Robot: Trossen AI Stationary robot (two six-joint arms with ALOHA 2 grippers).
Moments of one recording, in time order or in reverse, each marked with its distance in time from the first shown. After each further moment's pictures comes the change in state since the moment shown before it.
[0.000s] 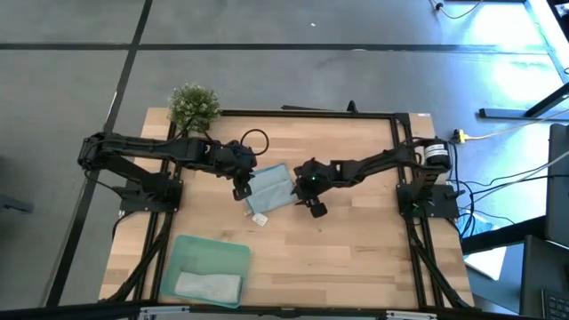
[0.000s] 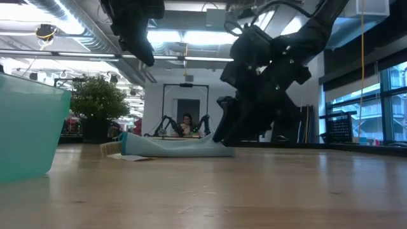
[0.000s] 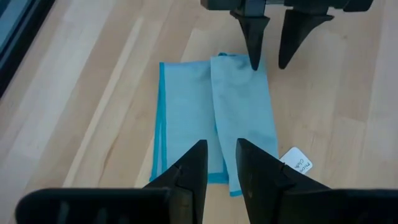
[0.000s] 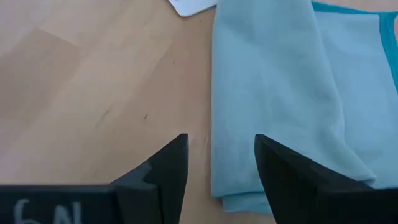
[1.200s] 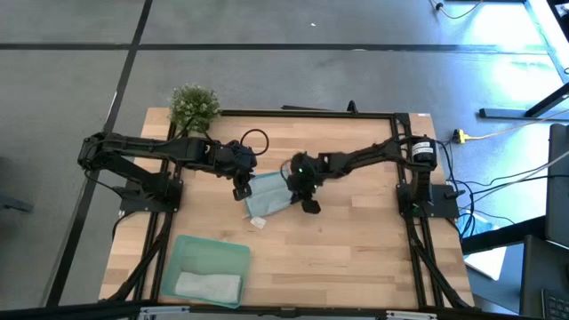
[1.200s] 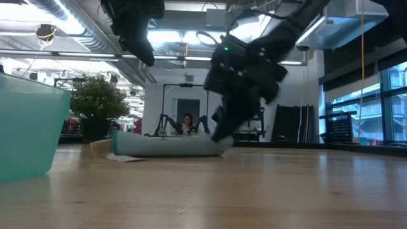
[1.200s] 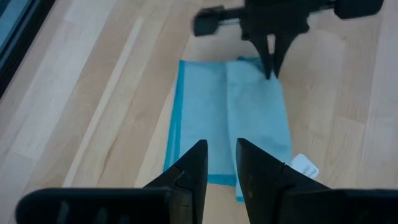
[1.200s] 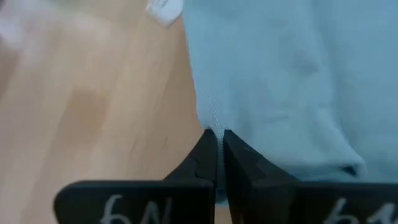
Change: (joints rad) left arm 0.000 0.000 0.000 0.001 0.000 0.000; right arm -0.068 0.110 0.187 -0.236 -0.213 0.278
